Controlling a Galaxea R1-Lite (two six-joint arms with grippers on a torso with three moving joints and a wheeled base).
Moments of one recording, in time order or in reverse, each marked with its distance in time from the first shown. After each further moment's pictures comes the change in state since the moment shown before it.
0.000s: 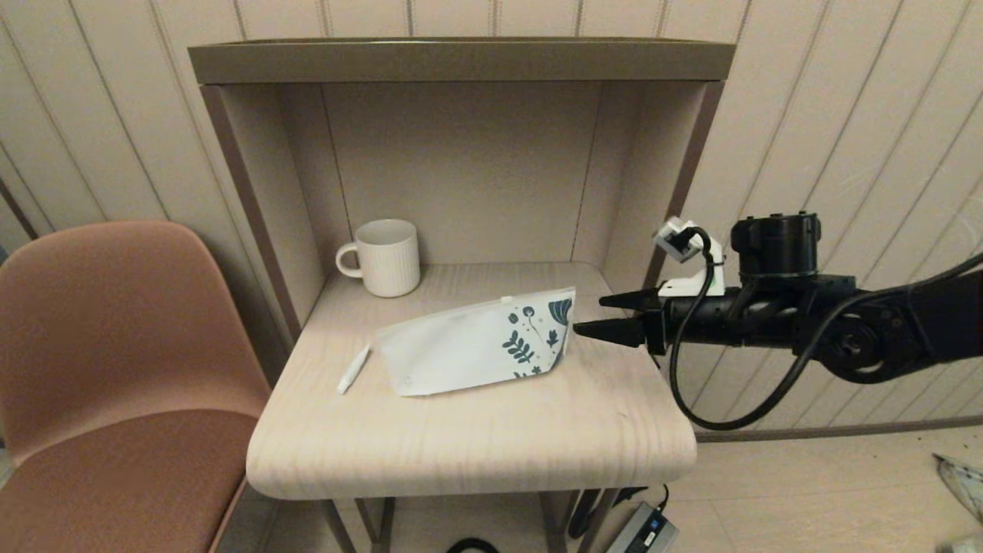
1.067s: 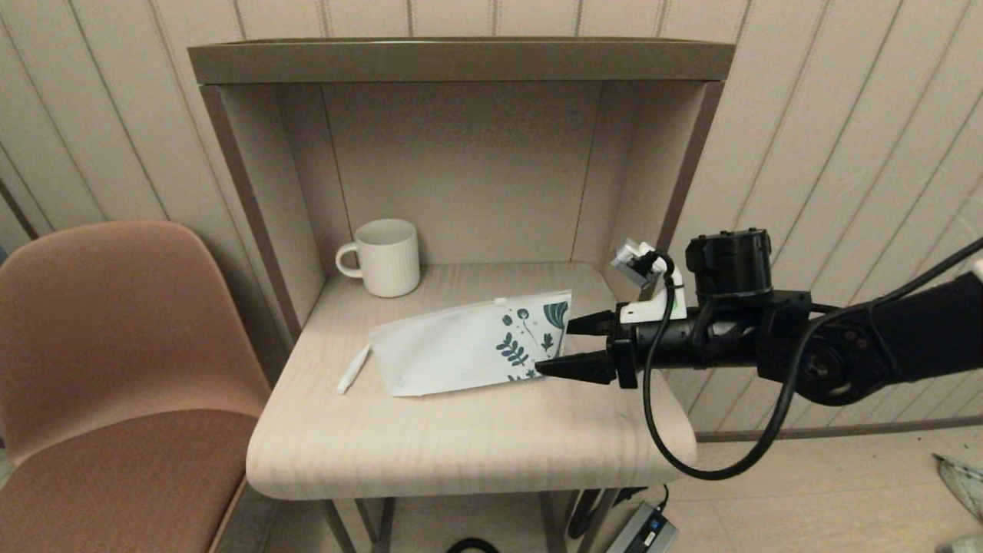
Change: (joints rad) left arm 0.000 0.000 0.000 0.000 0.000 0.000; right arm 0.125 0.008 0.032 -0.009 0.117 -0.011
